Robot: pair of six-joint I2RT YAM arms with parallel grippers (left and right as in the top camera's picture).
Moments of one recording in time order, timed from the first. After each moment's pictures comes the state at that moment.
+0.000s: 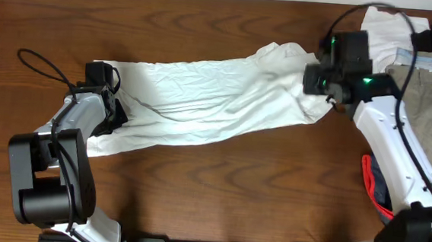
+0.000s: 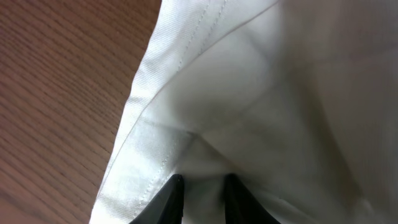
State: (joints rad) left arm 0.15 1.79 0.97 -0.58 -0.23 -0.38; right arm 0.18 1.62 1.33 -0.65 -0.02 0.18
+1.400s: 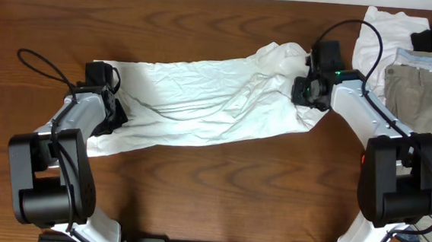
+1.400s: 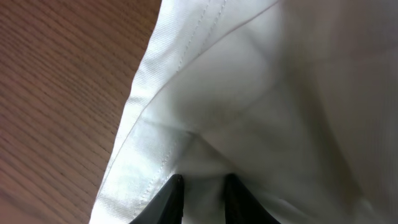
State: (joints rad) left arm 0.15 1.79 0.97 -0.58 -0.23 -0.38; right arm 0.17 1.92 1.30 -0.59 0.00 0.32
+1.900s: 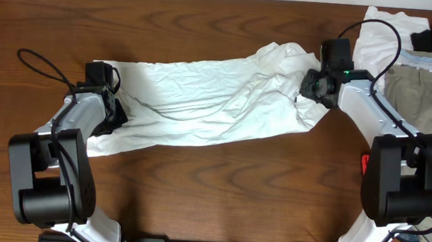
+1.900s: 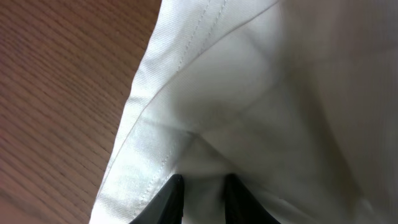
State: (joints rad) left arm 0.15 1.79 0.97 -0.58 -0.23 -0.38; right arm 0.13 1.92 1.30 -0.51 0.04 0.49
